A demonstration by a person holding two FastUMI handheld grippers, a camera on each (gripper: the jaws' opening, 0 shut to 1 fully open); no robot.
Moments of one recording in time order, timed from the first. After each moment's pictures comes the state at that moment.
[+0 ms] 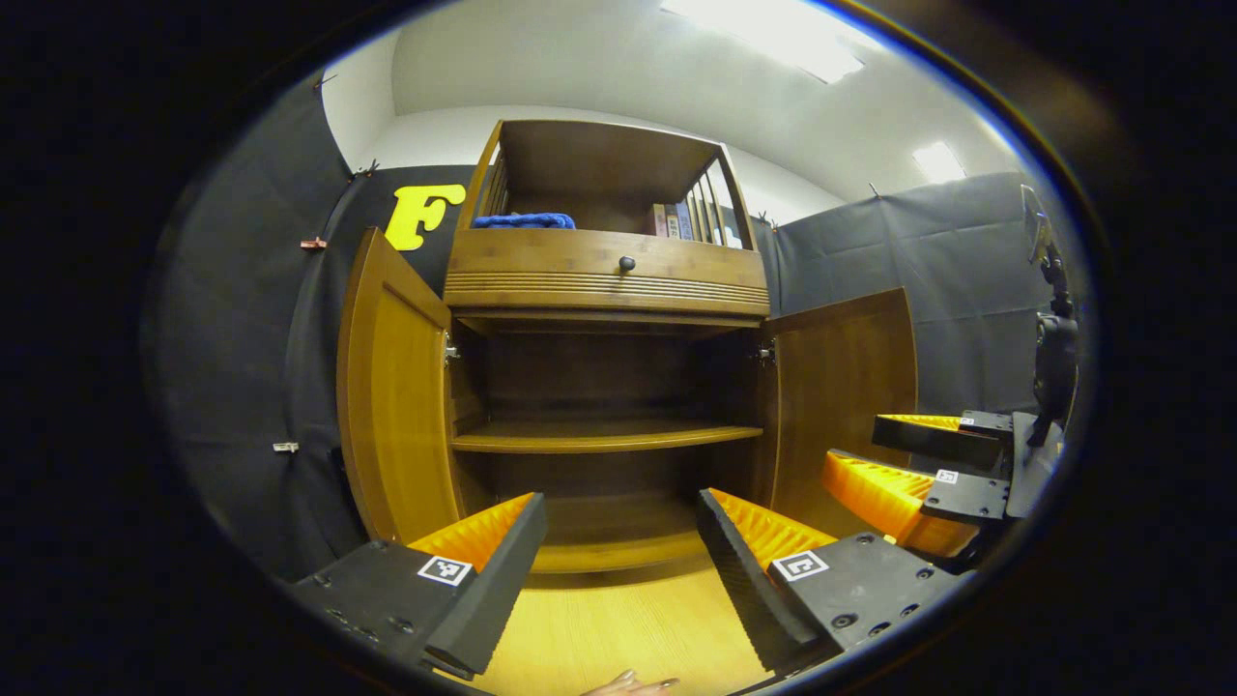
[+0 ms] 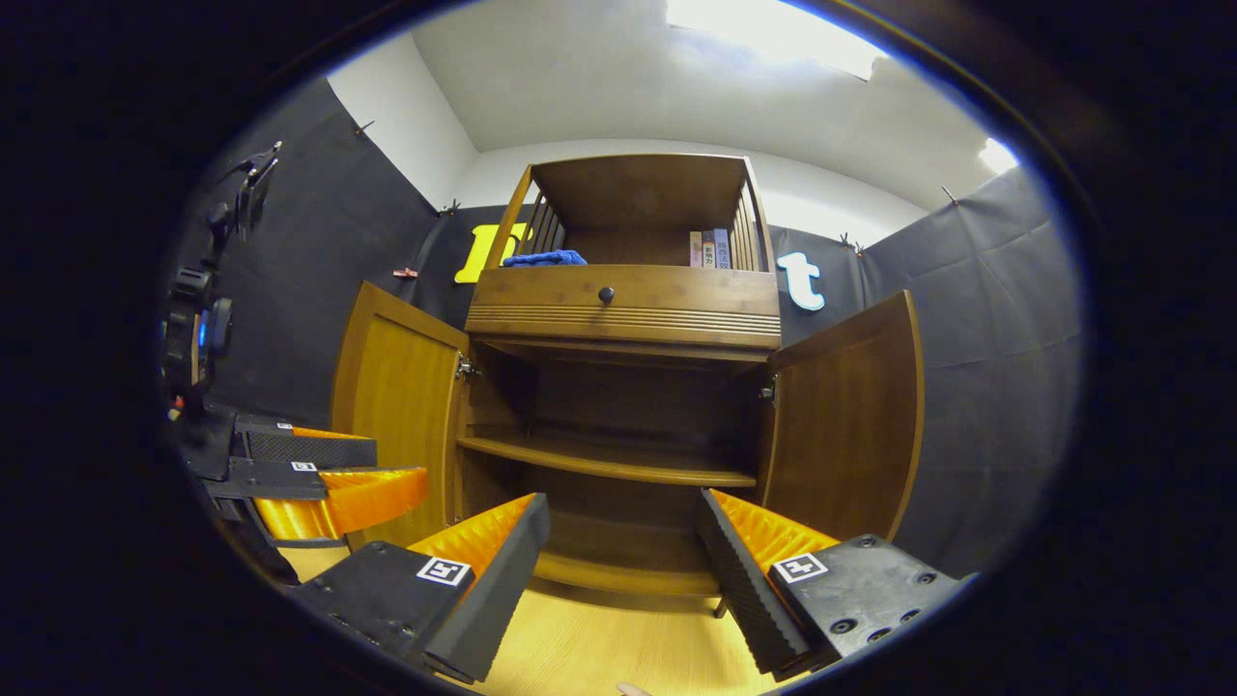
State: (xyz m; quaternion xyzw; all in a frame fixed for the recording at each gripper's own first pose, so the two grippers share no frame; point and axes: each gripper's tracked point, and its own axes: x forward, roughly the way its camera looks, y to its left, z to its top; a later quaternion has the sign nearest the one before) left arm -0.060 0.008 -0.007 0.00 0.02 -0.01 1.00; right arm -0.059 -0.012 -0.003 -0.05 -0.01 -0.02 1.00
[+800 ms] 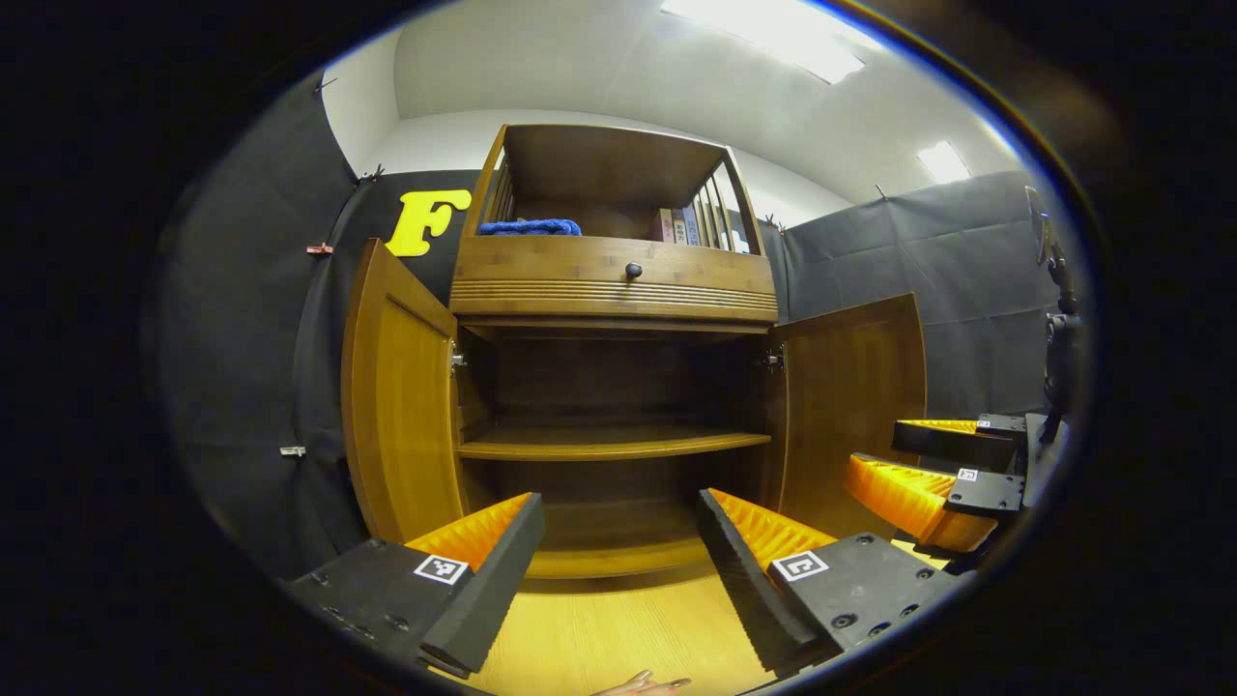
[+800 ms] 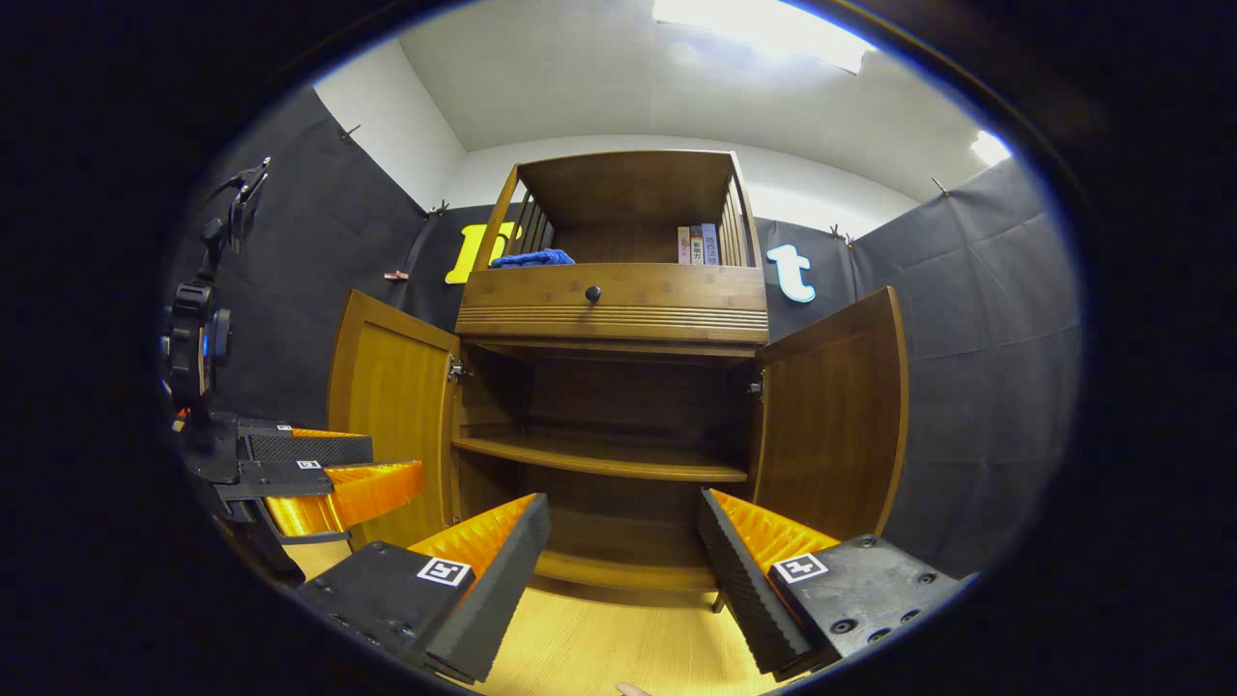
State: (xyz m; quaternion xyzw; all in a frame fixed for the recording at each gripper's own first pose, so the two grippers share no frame) left arm -0.058 0.002 -0.001 0.01 0.02 0.00 1.00; right arm -0.053 -0.024 -0.009 -0.03 -0.01 -0.03 1.00
